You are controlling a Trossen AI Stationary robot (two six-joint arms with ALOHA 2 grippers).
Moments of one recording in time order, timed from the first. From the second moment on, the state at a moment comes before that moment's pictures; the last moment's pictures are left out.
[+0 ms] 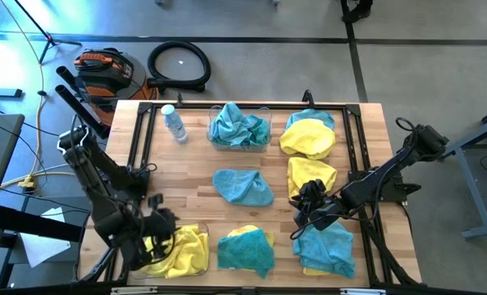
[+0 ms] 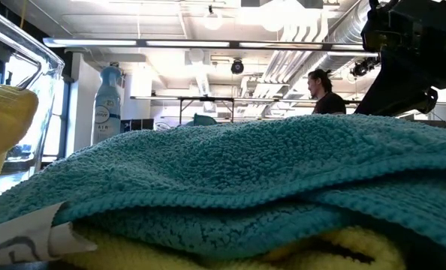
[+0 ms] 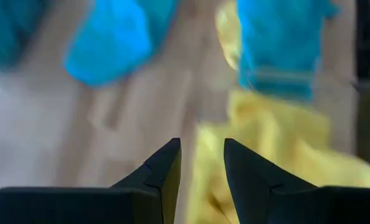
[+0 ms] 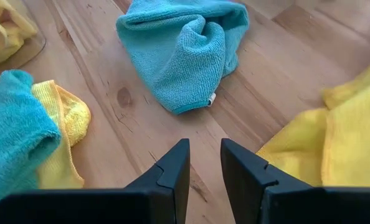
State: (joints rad) left arm -0.99 1.41 1.17 -1.11 -0.67 -1.12; right arm 0.59 1.34 0.63 -0.28 0.63 1.07
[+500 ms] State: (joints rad) left arm -0.69 1.38 0.97 -0.89 -0.80 -0.71; right arm 0.44 1.34 0.63 0.10 0.65 0.80
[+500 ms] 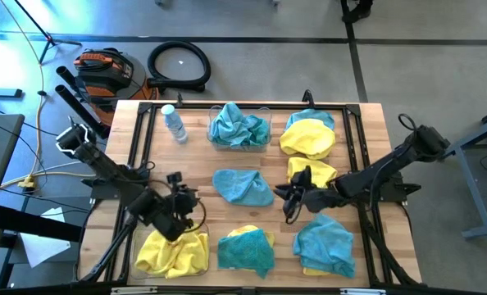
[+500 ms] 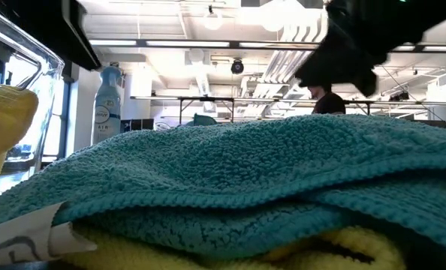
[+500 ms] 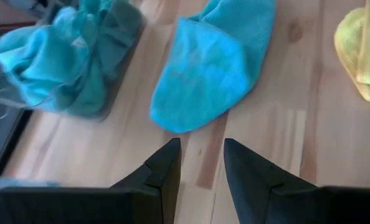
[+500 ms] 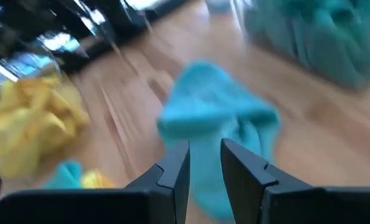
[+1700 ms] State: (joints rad) left arm -0.41 0.88 0.37 -0.01 -0.48 -0.30; right arm 0.11 1.95 1.44 -0.47 0.14 0.25
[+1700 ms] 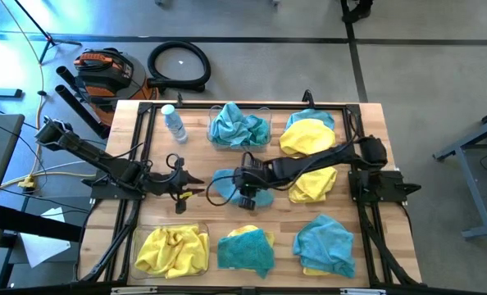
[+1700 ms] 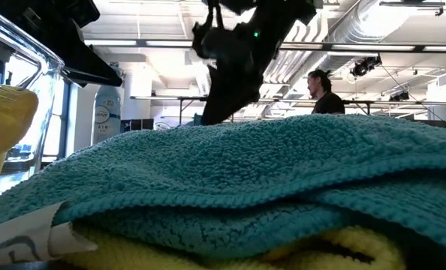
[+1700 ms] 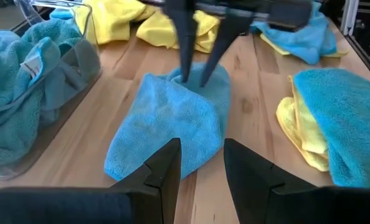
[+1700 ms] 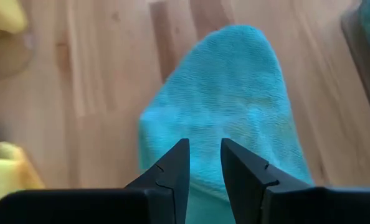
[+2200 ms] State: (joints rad) left arm -0.41 0.88 0.37 -0.01 -0.47 -0.30; right arm 0.07 1.96 1.44 -0.51 0.14 0.25
